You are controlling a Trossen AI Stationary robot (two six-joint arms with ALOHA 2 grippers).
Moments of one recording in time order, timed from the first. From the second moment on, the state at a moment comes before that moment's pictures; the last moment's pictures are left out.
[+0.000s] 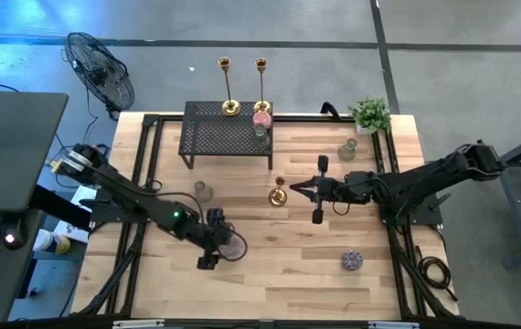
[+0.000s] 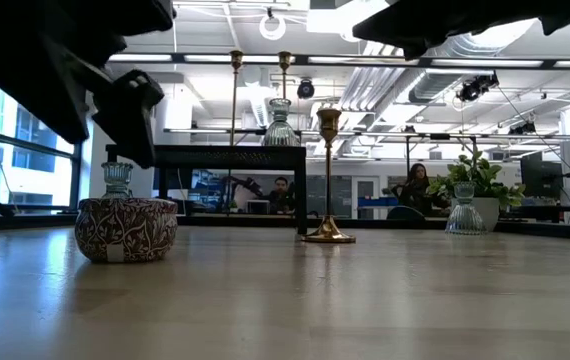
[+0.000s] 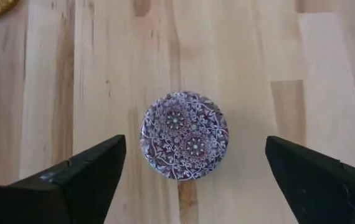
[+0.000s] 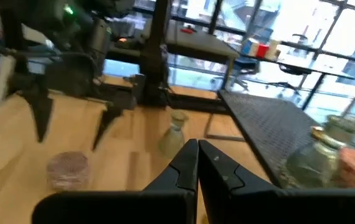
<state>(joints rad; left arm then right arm) -0.47 1.48 0.89 -0.37 -0.18 -0.37 0.18 1.15 0.57 0.47 0.31 -0.16</state>
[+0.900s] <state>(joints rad) -0.47 1.72 0.89 -0.23 -0.26 -0.48 0.19 1.17 0.57 0.45 0.25 -0.14</state>
